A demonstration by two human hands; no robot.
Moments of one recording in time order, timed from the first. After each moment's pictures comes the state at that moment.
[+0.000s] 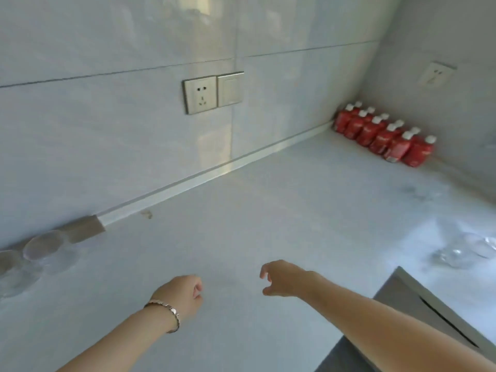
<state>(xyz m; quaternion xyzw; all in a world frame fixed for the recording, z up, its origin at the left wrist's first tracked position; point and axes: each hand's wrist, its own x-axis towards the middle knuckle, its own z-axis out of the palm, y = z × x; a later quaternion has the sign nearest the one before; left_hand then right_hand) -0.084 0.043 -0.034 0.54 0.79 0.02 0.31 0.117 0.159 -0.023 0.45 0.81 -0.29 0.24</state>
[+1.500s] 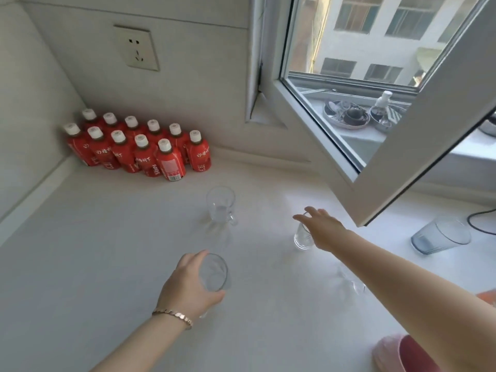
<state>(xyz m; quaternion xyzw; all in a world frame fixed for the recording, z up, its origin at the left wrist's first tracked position) 0.428 0.497 -0.023 0.72 0.60 0.06 0.34 0.721 0.490 -0.017 0.76 0.61 -0.15 0.16</state>
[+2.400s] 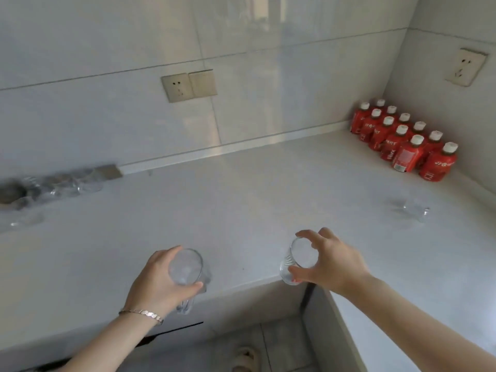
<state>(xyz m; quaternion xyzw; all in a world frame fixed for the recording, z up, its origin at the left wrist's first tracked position) 0.307 0.047 0.049 0.26 0.91 0.26 0.17 0.507 0.264 0.061 0.36 0.91 -0.23 0.01</state>
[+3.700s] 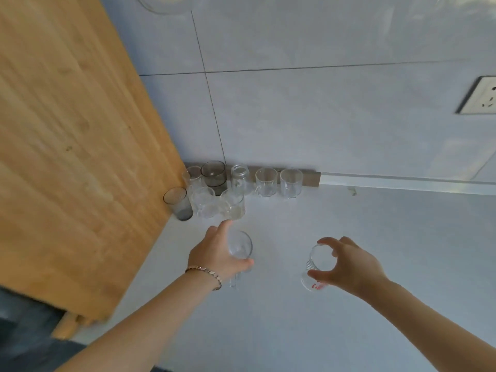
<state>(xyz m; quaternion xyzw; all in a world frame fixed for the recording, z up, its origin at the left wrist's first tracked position) -0.139 -0.235 0.050 0.14 0.96 0.18 0.15 -0.028 -0.015 0.025 0.23 0.94 -0.22 0.09</state>
